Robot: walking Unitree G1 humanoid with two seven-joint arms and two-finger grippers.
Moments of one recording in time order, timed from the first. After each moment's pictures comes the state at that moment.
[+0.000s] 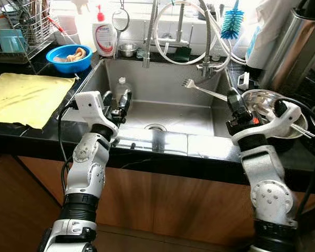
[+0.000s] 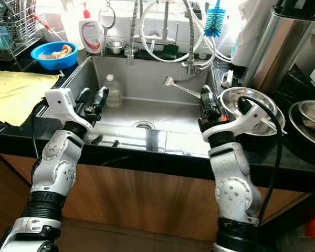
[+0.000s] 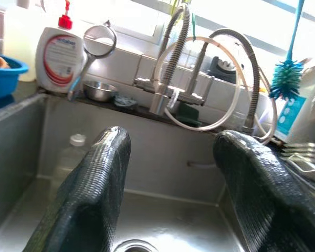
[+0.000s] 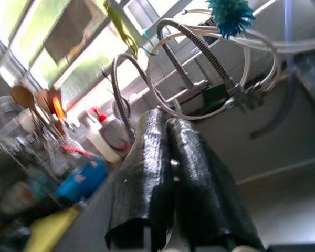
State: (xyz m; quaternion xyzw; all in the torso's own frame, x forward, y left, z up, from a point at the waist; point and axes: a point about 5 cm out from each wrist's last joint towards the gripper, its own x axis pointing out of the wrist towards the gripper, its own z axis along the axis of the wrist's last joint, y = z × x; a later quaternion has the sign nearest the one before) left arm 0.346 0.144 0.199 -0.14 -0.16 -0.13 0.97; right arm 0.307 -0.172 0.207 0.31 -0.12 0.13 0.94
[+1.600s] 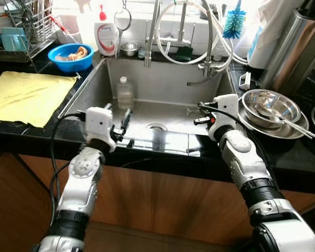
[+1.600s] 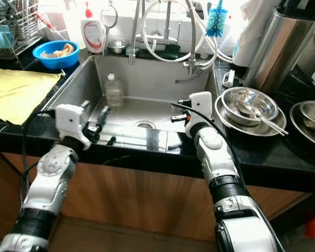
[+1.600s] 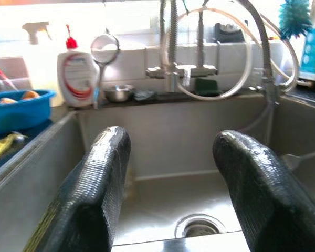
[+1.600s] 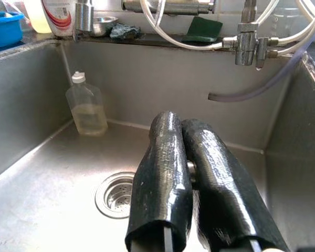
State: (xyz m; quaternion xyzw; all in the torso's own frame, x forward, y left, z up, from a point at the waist) left arm 0.310 0.164 0.182 0.04 -0.18 -0.11 0.98; right arm 0.377 -0.147 0.156 -0.02 0.01 0.12 0.99
